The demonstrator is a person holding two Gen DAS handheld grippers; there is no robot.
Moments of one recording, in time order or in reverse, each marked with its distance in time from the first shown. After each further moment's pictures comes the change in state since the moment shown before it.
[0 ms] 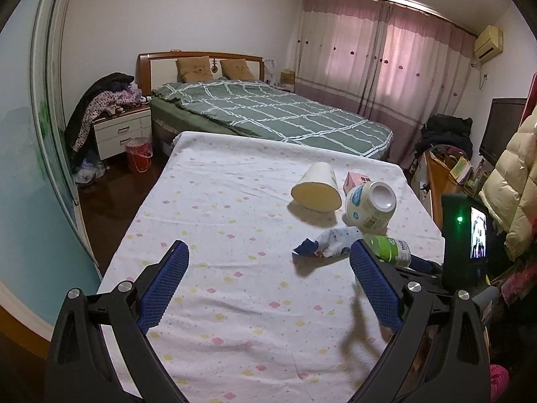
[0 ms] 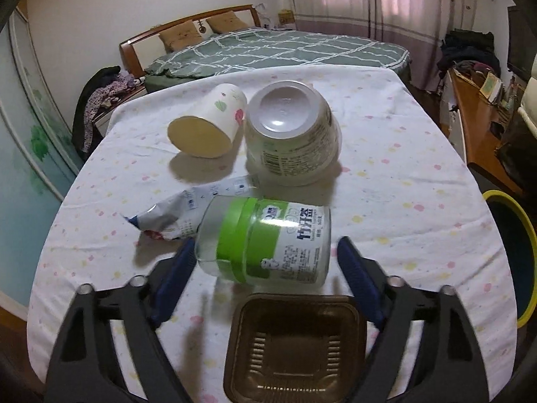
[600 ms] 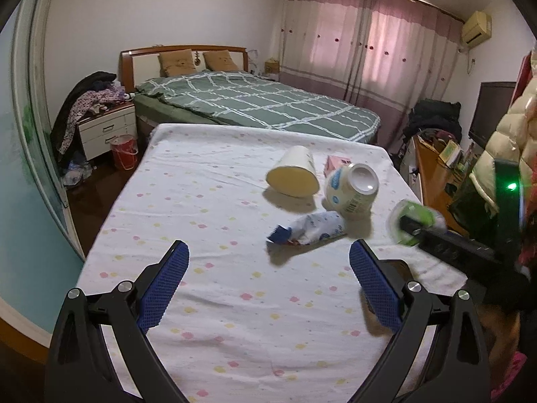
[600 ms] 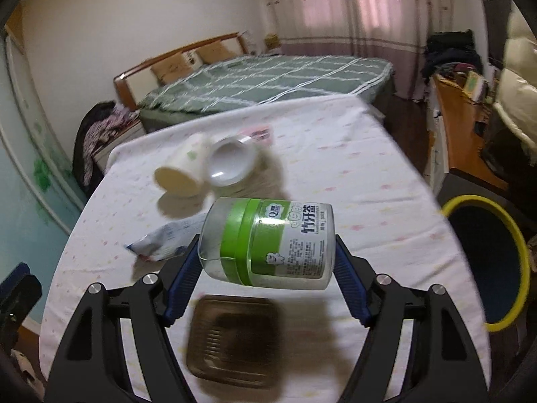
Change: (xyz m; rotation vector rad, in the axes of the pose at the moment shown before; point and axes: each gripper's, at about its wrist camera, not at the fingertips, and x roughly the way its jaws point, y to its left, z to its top) left arm 0.016 -0.035 -0.007 0.055 0.052 -0.051; right arm -0.062 -0.063 0.001 0.098 -0.147 -0.036
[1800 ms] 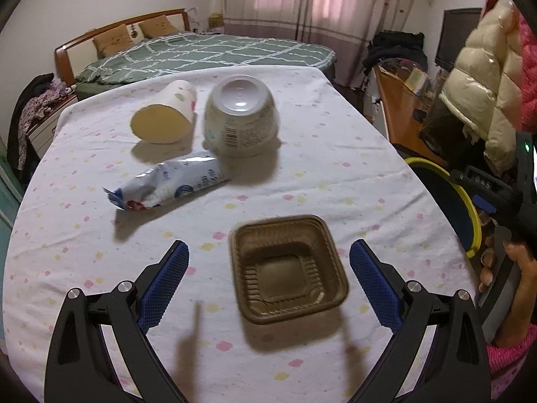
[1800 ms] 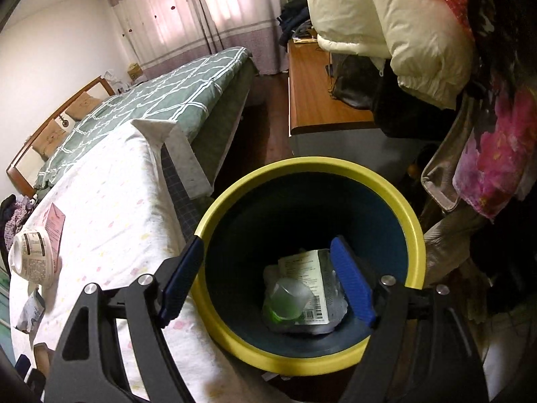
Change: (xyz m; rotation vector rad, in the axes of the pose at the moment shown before) left arm 0.092 -0.127 -0.027 0.176 0.227 -0.109; right arm -0.002 -0.225 -0.021 0.404 0.003 -0.335
